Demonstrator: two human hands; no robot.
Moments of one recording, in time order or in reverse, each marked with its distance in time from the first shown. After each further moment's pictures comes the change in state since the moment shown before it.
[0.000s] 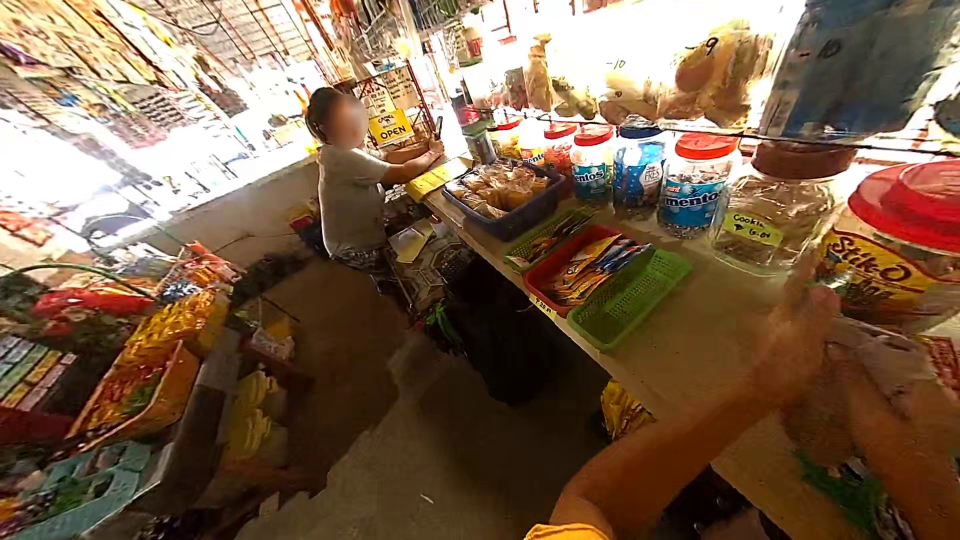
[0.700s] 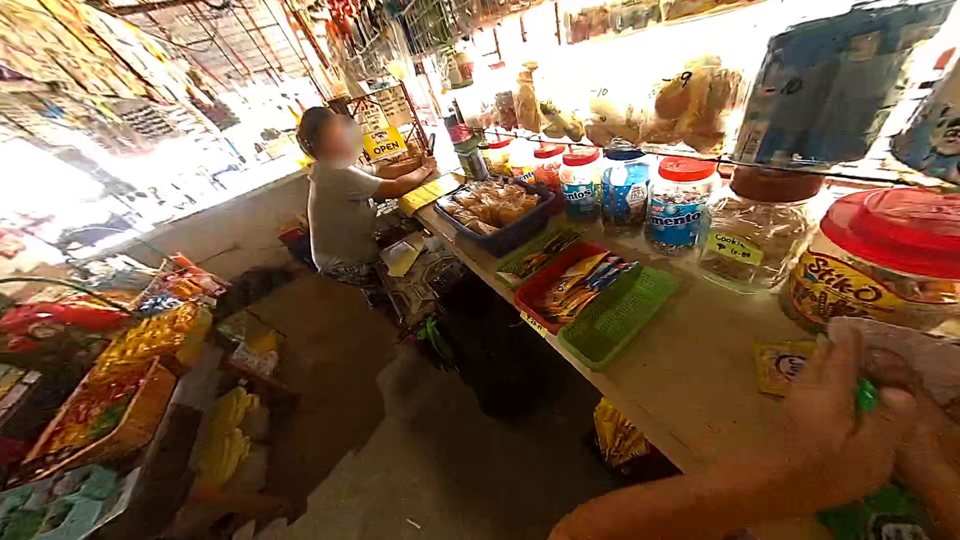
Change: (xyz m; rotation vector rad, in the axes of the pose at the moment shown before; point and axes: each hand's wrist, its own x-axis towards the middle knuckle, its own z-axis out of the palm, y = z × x) left_hand -0.032 -0.025 0.029 0.320 -0.052 0.219; right_hand 0.014 -0.001 -0.020 0.113 0.195 0.251
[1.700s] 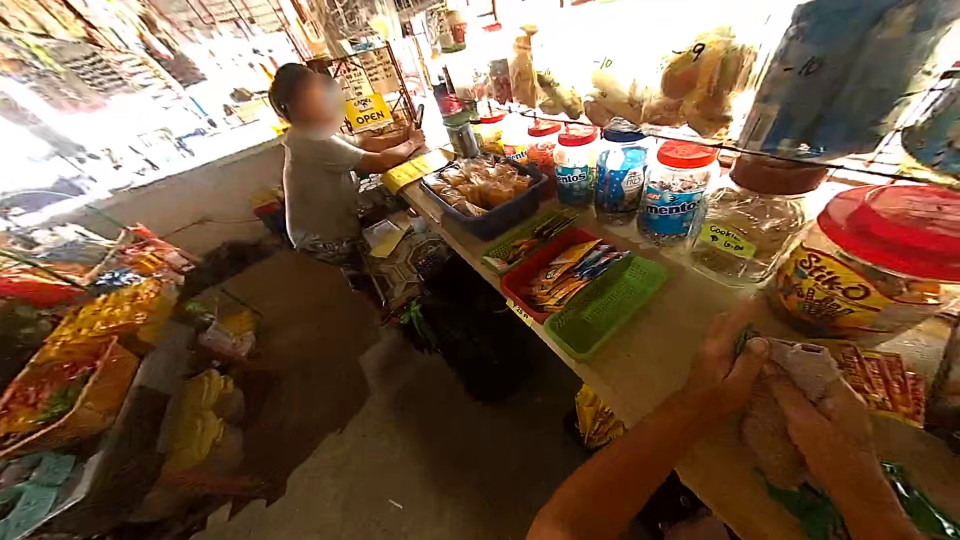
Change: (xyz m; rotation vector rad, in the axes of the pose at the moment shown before) left_hand 0.020 -0.080 -0.035 0.005 0.170 0.223; right_hand -0.014 0.019 0.022 -0.194 -0.252 -0.040
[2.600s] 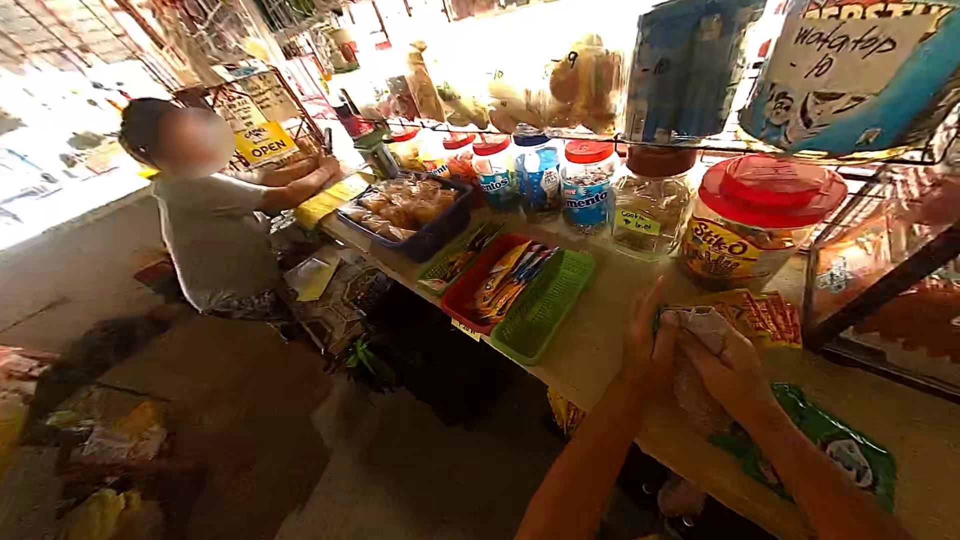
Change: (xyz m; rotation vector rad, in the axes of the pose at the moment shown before) left_hand -0.008 -0.006 -0.008 0.070 -0.027 -0.026; right_hand -0.002 -0.003 0.005 -0.029 -0.004 0.009
